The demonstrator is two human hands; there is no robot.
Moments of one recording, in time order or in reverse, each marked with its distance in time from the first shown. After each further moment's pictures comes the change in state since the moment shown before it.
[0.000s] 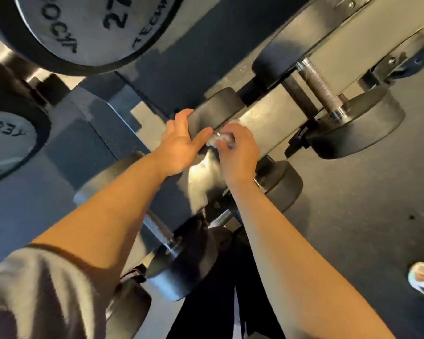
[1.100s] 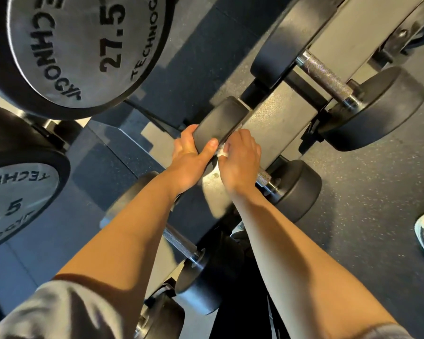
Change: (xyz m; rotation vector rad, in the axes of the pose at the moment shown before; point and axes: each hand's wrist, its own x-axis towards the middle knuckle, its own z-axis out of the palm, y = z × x) left_hand -0.010 0.015 -0.007 -0.108 -0.066 -0.102; right_hand 0.002 0.000 0.028 -0.243 0.176 -0.107
